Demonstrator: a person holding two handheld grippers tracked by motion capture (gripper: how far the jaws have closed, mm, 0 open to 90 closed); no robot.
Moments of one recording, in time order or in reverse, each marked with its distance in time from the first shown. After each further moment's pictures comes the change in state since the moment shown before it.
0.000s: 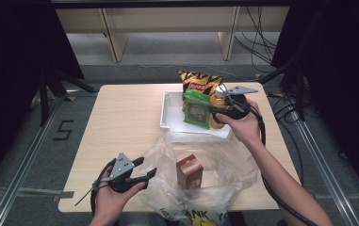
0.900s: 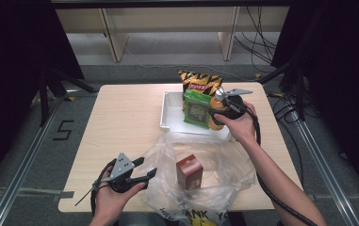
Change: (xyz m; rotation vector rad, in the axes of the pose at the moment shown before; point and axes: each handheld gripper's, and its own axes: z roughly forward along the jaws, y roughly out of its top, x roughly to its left) left arm 0.000 0.000 0.000 0.002 -0.002 0.000; right arm -0.011 -0.013 0.029 0.064 -0.033 0.031
